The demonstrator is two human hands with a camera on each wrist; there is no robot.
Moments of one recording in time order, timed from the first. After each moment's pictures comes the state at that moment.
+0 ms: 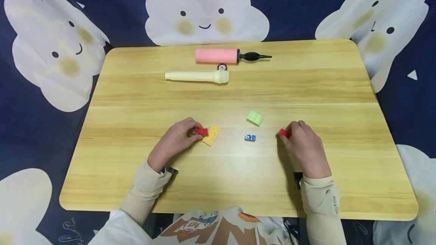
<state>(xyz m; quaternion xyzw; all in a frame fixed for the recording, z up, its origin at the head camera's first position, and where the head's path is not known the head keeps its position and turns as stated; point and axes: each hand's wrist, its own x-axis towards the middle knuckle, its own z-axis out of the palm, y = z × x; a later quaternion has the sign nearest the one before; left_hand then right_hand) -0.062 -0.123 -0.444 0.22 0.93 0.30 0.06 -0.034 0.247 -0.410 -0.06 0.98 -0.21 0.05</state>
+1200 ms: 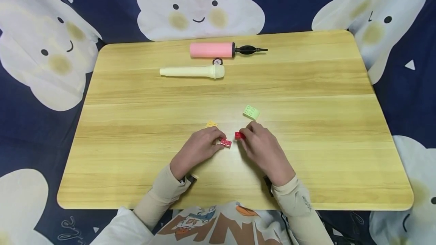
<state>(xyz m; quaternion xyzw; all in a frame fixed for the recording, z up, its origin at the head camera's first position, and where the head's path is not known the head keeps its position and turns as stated) -0.039 -0.051 -0.448 0.30 0.92 0.22 0.07 -0.017 0.166 -0.413 -0.24 0.94 -0.25 -0.04</state>
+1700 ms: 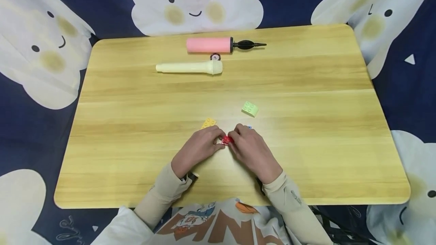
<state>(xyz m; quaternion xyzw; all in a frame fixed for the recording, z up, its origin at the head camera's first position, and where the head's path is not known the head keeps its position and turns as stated) -0.039 -0.047 -0.456 0.31 0.92 0.23 0.11 -0.014 0.143 -0.426 -0.26 0.94 -0.23 -0.01</state>
